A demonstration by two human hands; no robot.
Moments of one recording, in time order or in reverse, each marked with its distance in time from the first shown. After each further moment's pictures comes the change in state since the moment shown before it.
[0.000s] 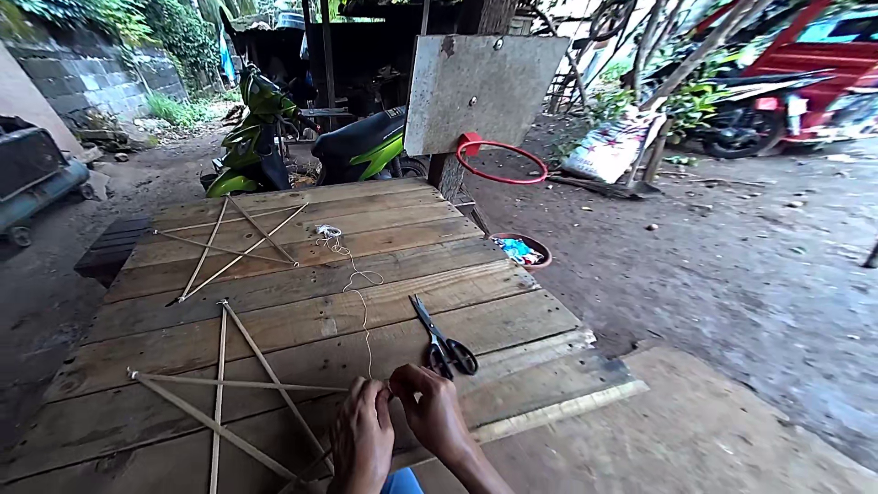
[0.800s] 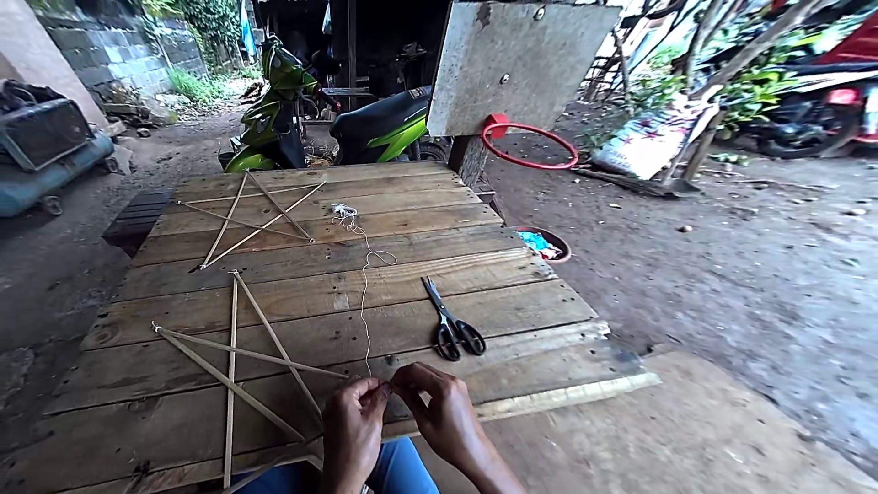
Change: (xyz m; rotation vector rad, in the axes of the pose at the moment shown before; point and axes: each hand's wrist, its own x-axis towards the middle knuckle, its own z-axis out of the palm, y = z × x) left_hand -0.022 -0.008 -0.027 -0.448 -0.111 -0.355; right_hand -0.018 -0.025 -0.020 0.092 -0.151 -0.056
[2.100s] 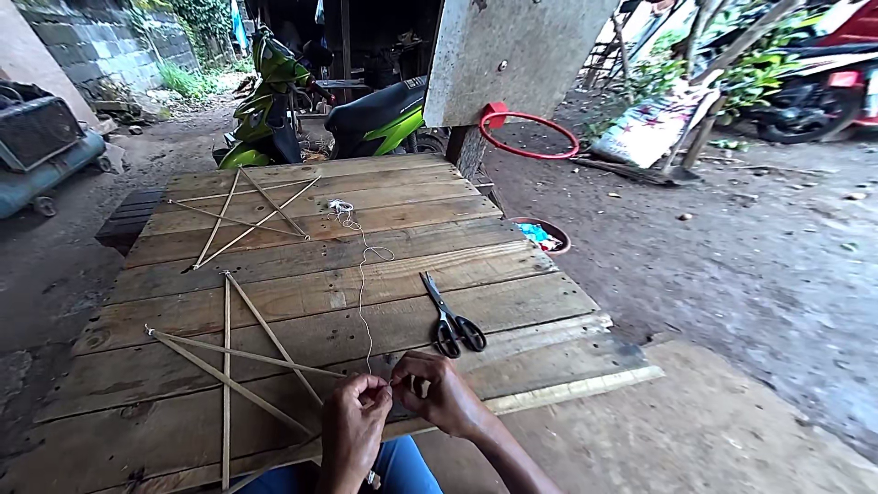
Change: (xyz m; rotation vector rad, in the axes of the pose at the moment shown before) left_hand 0.004 -0.005 0.002 0.044 -0.005 0.046; right_hand 0.018 0.032 -0.009 0.246 -0.253 -0.093
